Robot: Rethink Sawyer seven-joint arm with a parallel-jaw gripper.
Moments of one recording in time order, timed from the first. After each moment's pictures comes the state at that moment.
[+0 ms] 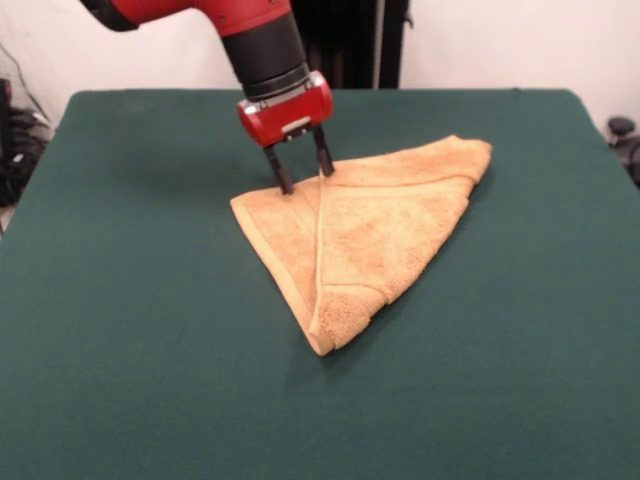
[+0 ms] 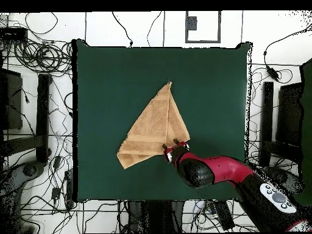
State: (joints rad) arm -0.93 -0.42 0.58 1.96 -0.78 0.17 1.43
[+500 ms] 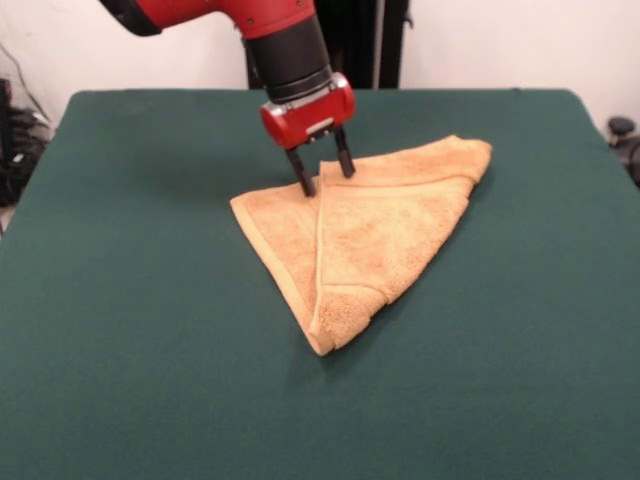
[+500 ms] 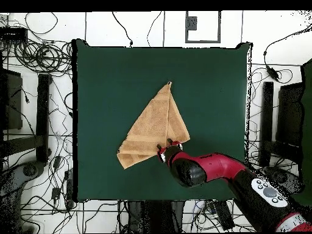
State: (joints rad) arm -0.87 -0.42 0.57 1.96 -0.80 0.15 1.43
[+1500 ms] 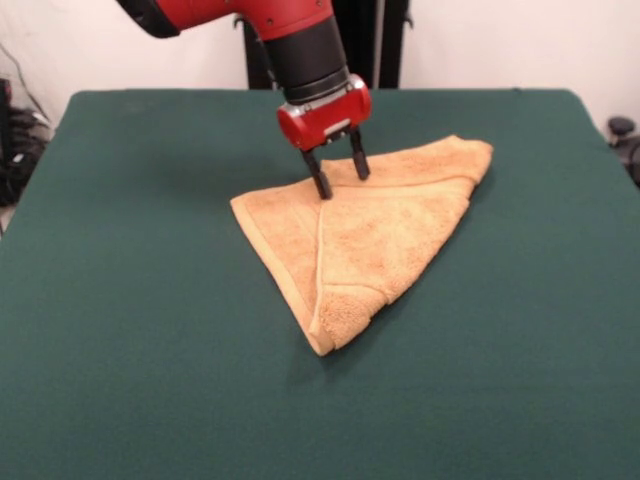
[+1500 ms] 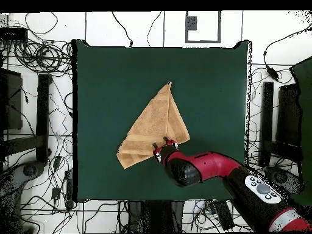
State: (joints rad) arm -0.82 -0.43 0.55 1.96 -0.81 0.11 1.43
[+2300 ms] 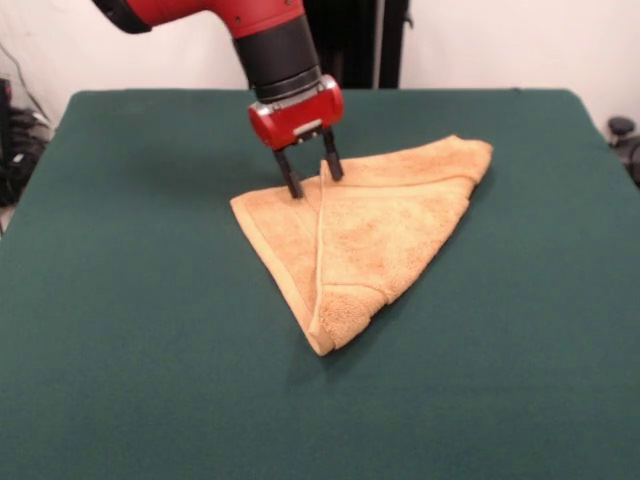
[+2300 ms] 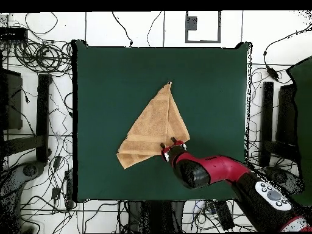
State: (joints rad) arm -0.89 -0.42 0.55 1.96 -0.81 0.11 1.43
